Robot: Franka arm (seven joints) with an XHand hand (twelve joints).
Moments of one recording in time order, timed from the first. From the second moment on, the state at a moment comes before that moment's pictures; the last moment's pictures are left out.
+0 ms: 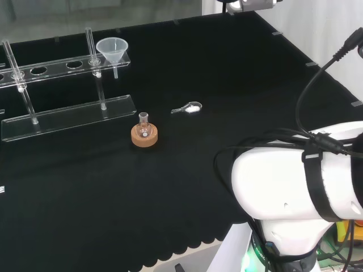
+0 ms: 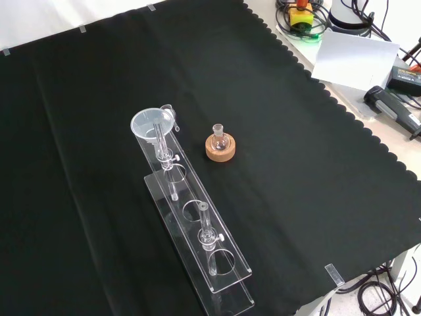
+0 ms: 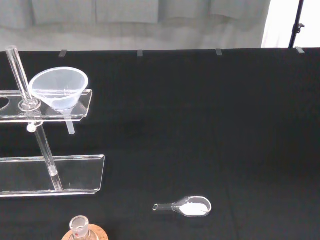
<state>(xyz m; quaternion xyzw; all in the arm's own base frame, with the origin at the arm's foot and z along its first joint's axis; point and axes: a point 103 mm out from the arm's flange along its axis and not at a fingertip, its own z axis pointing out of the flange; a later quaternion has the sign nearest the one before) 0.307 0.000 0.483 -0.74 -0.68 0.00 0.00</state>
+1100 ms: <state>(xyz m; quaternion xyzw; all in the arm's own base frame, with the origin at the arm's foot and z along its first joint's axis) 0.334 -0.002 0.472 -0.74 -0.67 -0.01 0.01</state>
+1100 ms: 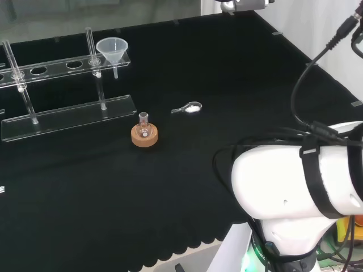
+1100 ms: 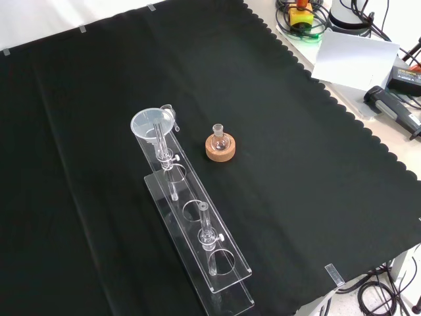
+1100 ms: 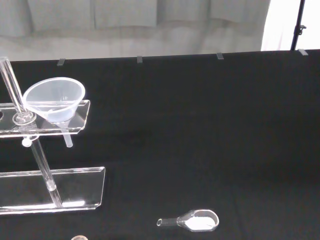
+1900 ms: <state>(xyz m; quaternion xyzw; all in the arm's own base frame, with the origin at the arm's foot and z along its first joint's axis) 0.394 0.015 0.436 -0.72 -0.69 -0.01 0.03</state>
